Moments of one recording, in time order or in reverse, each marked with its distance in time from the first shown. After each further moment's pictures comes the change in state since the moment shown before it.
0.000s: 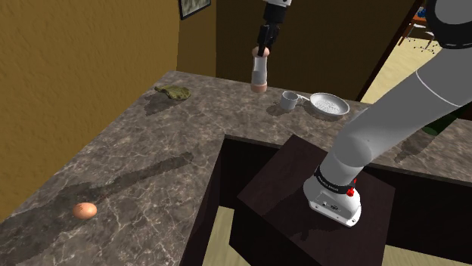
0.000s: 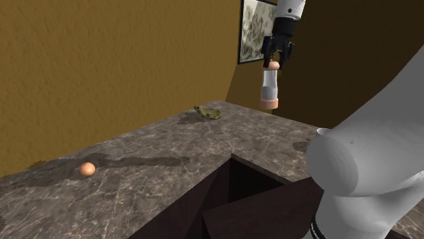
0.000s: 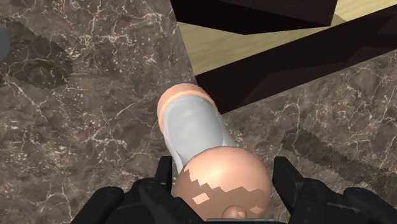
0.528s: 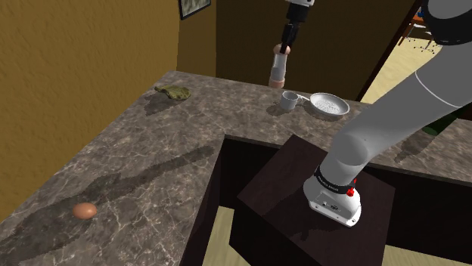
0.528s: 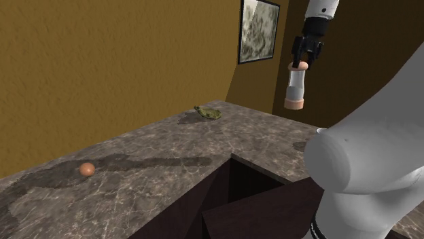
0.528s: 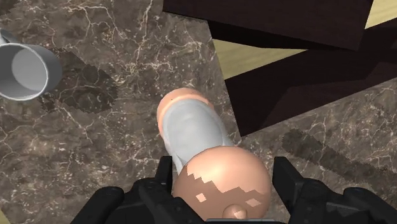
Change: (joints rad) arm -0.076 0.001 -0.132 0.020 -0.050 -0.042 -0.191
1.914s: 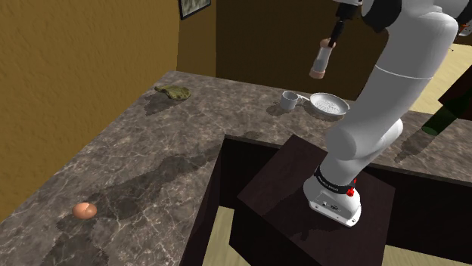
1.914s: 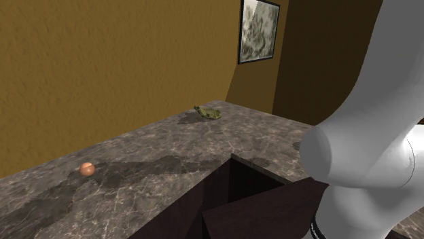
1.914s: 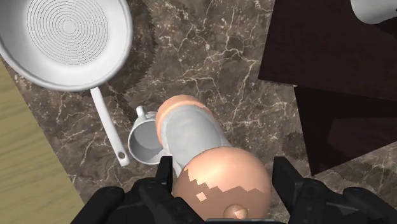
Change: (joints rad) arm -0.225 0.398 -0.363 0.425 0.085 -0.140 -0.600
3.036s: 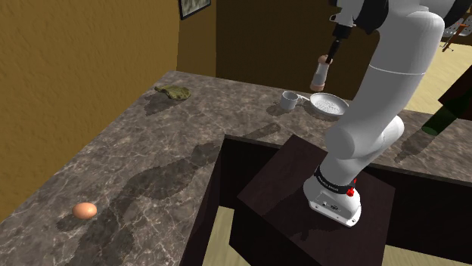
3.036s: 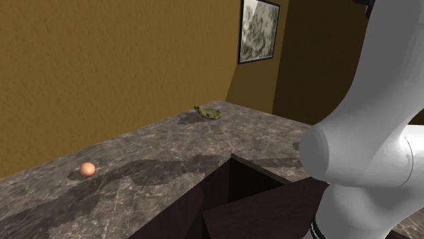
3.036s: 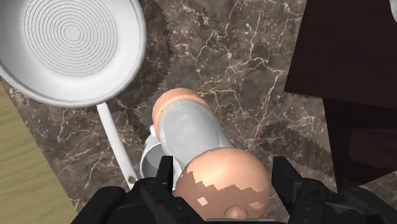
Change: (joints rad) arm -0.038 0.079 -0.018 -0.126 0.045 0.178 -0.093
